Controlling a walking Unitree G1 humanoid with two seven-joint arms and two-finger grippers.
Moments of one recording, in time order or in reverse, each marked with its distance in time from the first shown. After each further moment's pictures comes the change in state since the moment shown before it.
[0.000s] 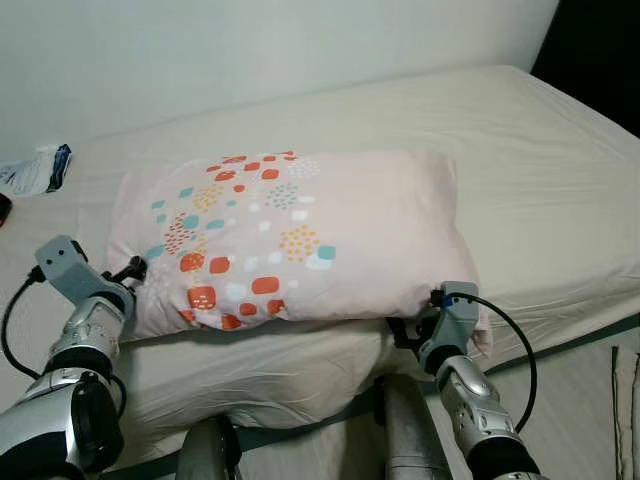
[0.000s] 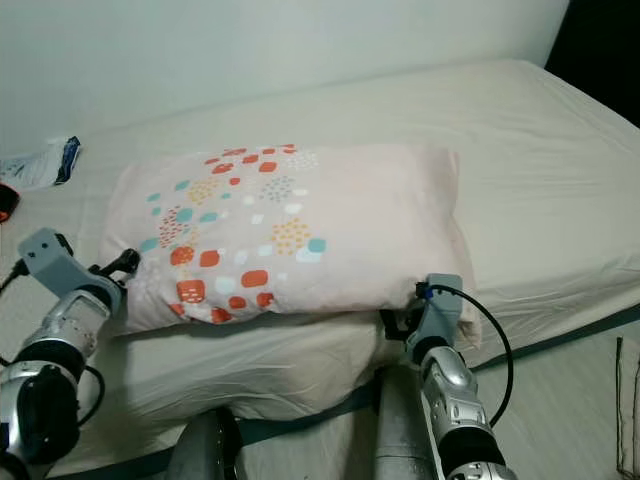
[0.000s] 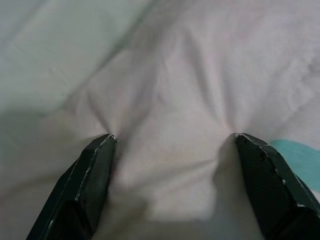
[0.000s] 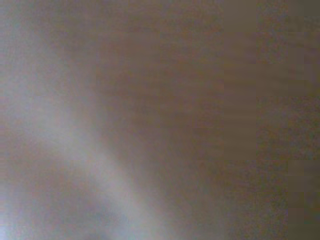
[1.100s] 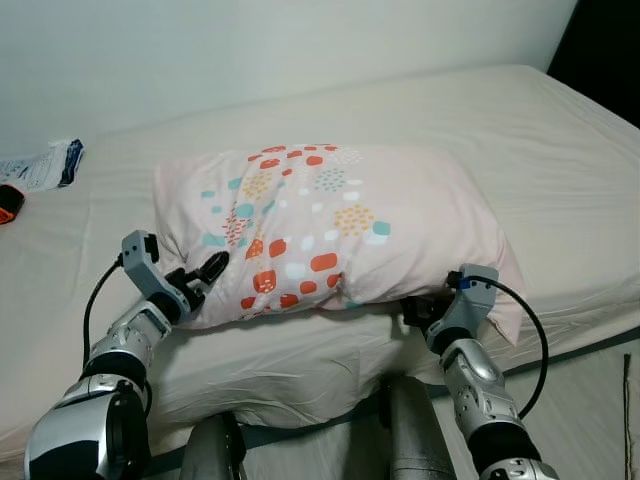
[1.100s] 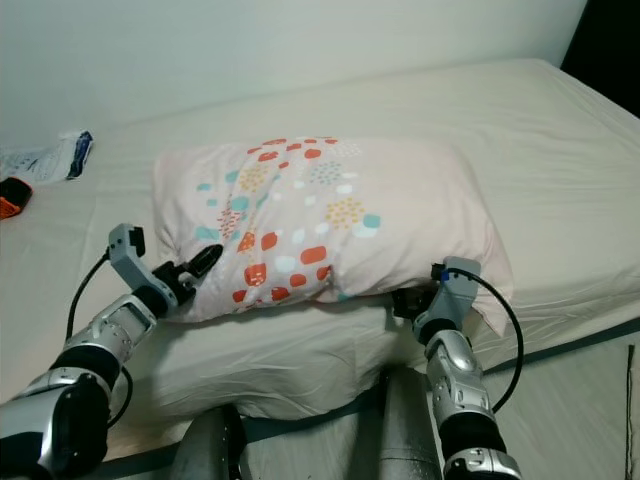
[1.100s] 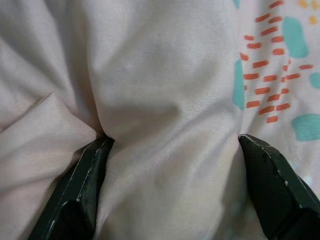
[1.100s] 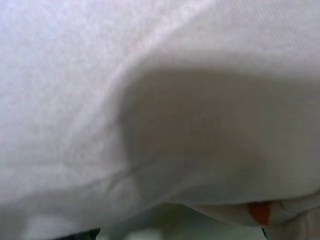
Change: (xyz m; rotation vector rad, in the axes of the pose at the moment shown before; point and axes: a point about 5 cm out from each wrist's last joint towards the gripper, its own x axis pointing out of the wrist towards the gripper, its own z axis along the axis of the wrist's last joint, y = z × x) left arm -0.012 -0.048 -0.049 0.105 0.219 -0.589; right arm 0.008 -0.003 0.025 0.062 -0.104 -0.053
